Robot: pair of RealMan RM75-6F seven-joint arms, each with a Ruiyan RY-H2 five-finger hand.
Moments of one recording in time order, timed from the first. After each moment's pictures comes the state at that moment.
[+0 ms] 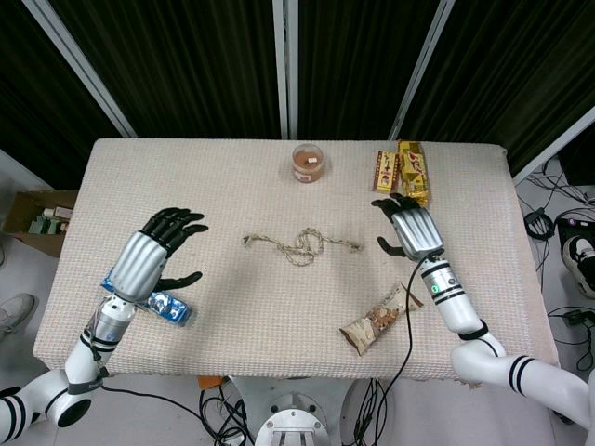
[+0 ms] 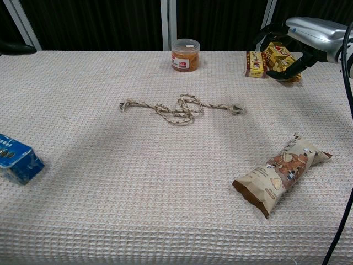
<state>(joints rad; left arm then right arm) -0.45 -1.33 -0.15 -1.60 1.71 1.44 -0.06 0.66 -1.51 0.25 -1.34 -1.27 1.01 -0.14</state>
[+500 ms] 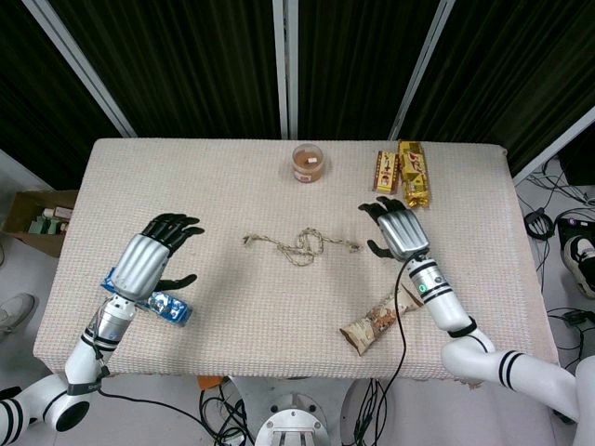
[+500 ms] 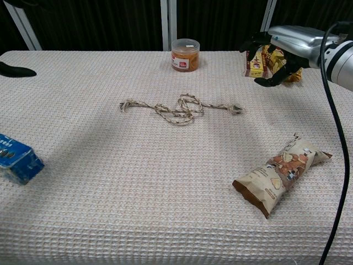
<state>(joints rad) -0.45 -1.32 -0.13 -1.63 1.60 1.35 0.04 0.71 -1.55 0.25 -1.33 -1.21 0.95 -0.22</state>
